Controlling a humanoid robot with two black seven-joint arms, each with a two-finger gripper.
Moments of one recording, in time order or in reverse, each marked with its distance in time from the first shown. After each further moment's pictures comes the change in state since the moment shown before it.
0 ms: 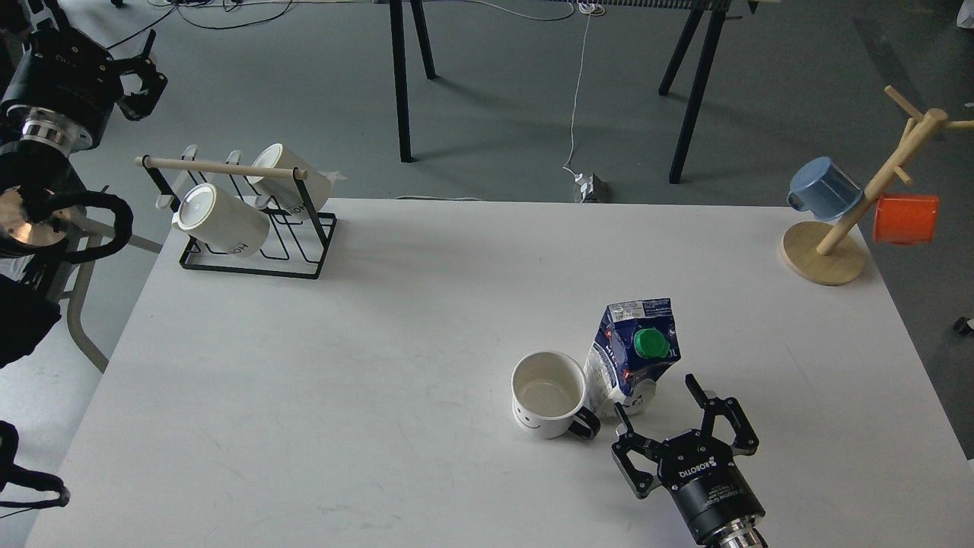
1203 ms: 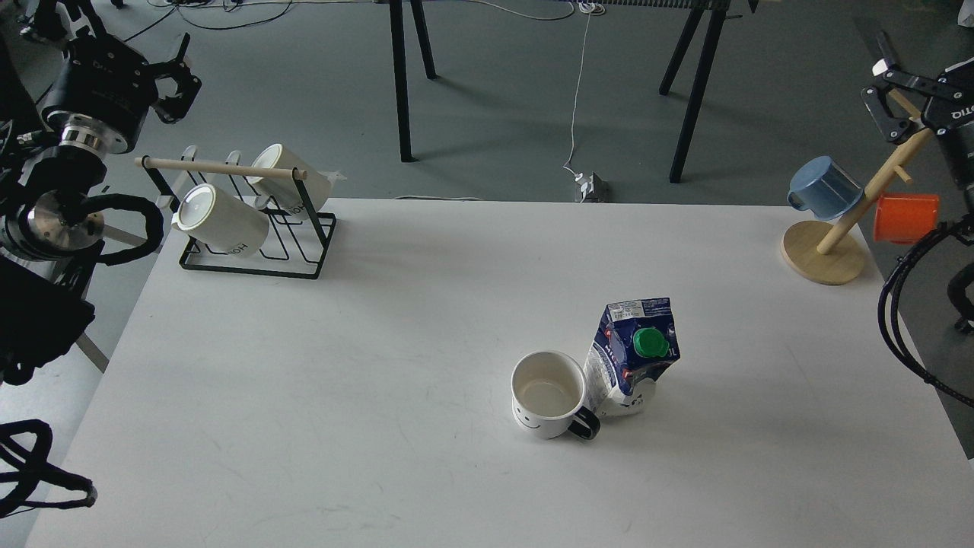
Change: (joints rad) left arm -0.009 -0.078 -0.017 0.000 -0.016 -0.019 -0.001; right arm 0.911 -0.496 0.191 -0.366 -0.063 0.000 0.003
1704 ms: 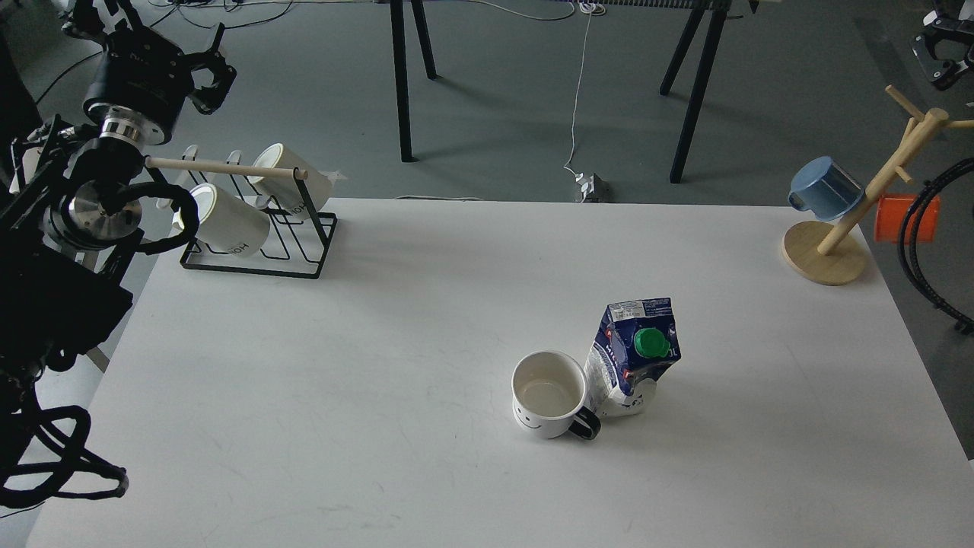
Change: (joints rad) left arm -0.030 -0.069 -0.002 0.024 -0.051 -0.001 -0.002; right arm 0.270 0.066 -0.122 -0.438 0.093 0.000 -0.047
